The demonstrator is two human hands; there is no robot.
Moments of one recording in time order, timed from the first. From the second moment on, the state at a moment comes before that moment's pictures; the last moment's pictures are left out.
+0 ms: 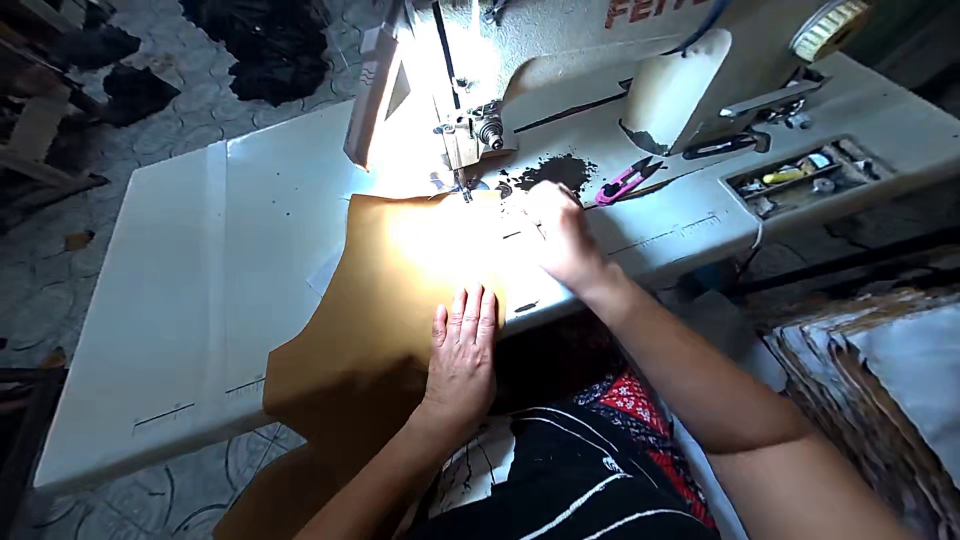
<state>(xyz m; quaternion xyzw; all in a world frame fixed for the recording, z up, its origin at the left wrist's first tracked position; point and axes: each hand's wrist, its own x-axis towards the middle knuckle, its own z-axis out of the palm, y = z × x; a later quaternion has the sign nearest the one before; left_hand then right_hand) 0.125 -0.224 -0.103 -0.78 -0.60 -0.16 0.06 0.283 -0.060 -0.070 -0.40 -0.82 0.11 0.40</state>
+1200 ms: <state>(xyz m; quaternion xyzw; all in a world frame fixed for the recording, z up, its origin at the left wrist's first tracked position) 0.129 -0.220 -0.091 -0.78 -0.56 -0.26 0.04 0.299 -0.181 -0.142 -0.34 -0.83 0.01 0.43</state>
